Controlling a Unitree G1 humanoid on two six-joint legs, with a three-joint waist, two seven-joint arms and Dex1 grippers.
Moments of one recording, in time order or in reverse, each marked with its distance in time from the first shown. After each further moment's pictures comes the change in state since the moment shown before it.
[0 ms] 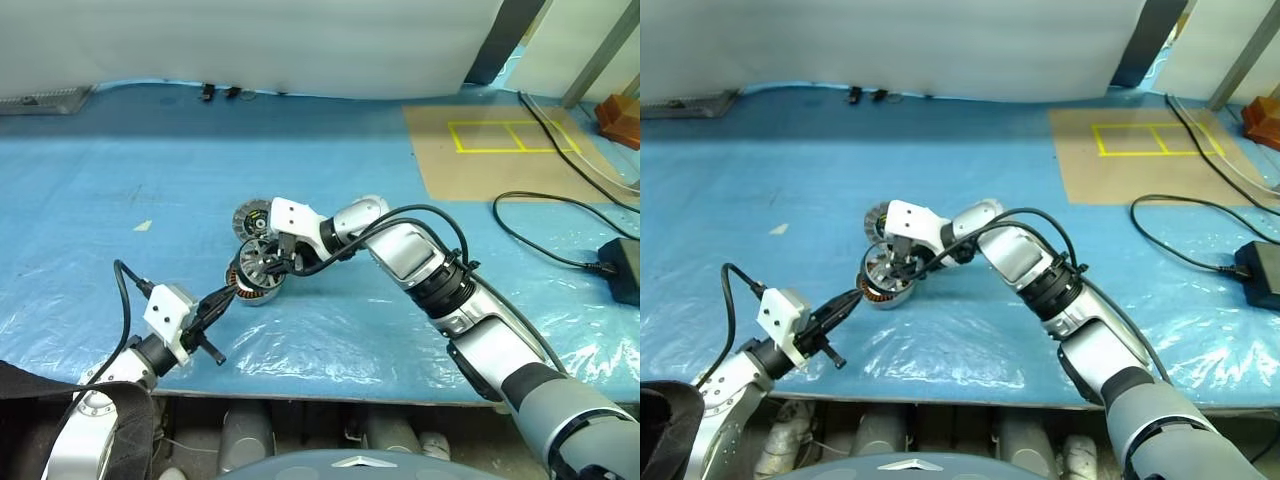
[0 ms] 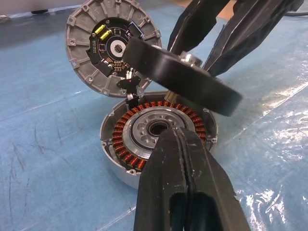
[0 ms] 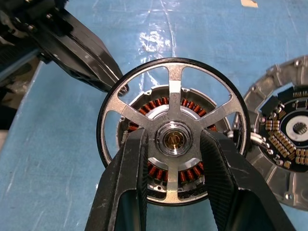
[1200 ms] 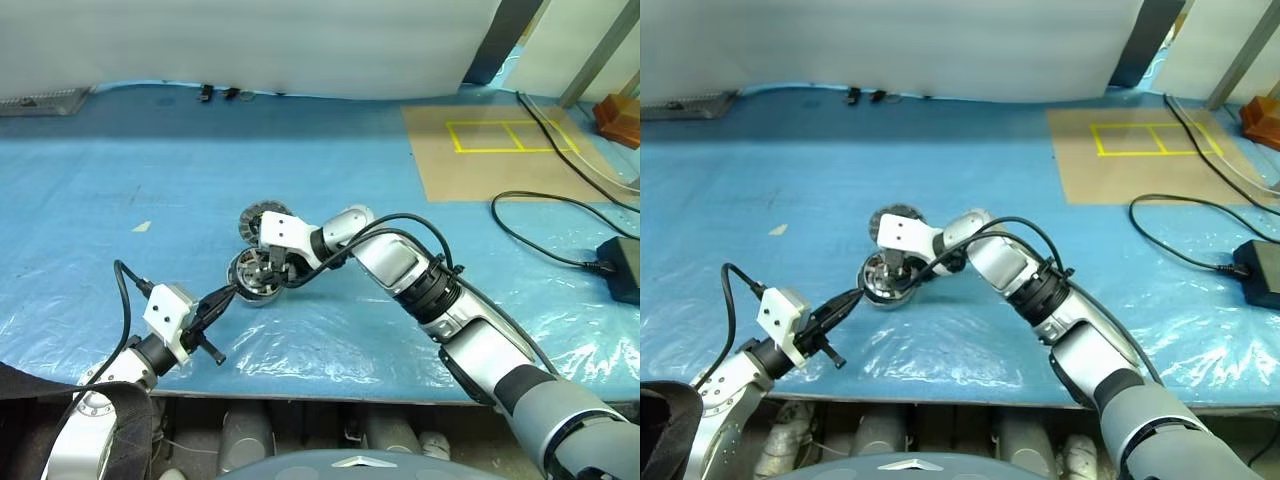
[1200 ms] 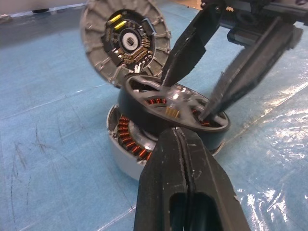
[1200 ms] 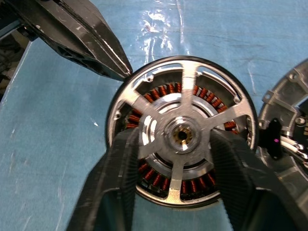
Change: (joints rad) left arm 0.000 0.004 0.000 0.000 0.003 0.001 0.007; right arm 0.037 0.068 0.058 0.095 -0.075 -0.065 -0.040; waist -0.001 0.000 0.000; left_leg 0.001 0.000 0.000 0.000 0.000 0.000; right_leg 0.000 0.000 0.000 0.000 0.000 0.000
